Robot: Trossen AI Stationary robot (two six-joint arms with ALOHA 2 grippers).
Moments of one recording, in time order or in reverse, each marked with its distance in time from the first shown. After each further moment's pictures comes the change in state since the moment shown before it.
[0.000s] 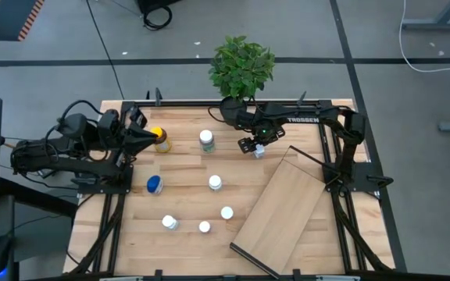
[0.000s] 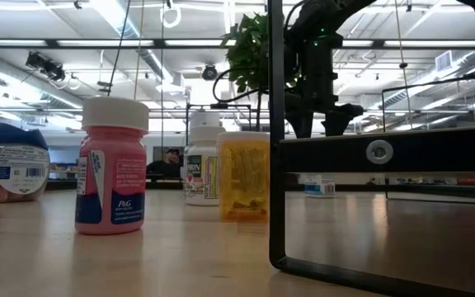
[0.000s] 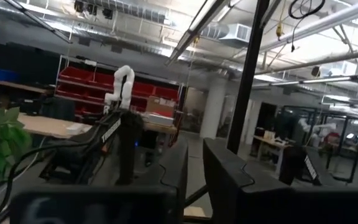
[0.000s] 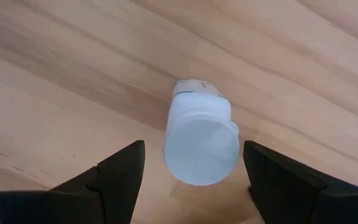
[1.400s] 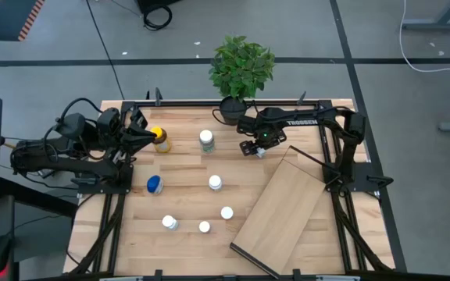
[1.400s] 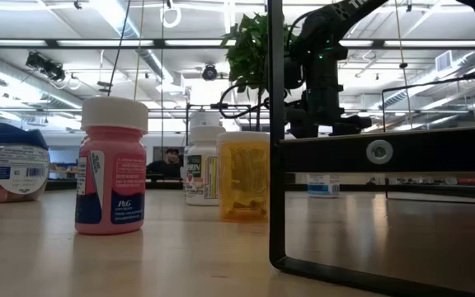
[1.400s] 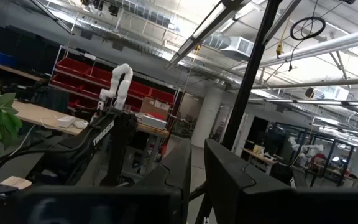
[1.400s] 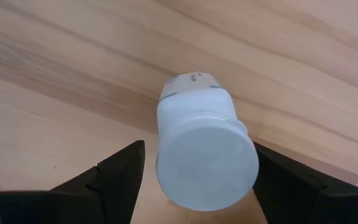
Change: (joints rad) left arm 0.000 0.000 0.000 0.013 -0.007 -0.127; right arm -0.002 0.002 -0.101 0.081 -0.014 0.072
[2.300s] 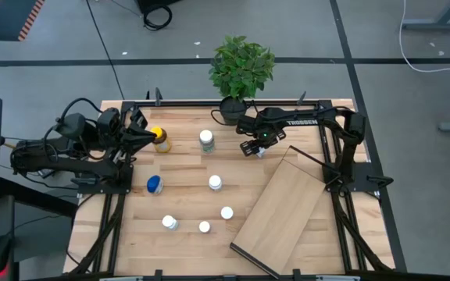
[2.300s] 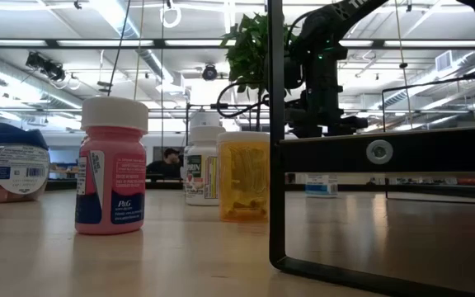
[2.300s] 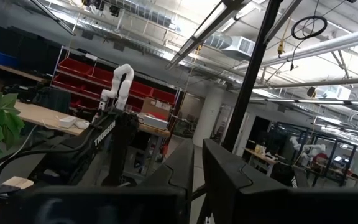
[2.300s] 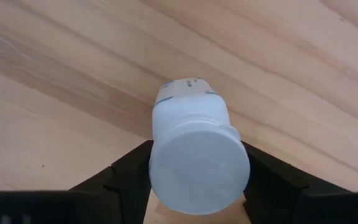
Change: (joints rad) left arm 0.000 0.000 0.000 -0.002 -0.005 0.006; right arm 0.000 0.000 0.001 0.006 0.034 -0.098
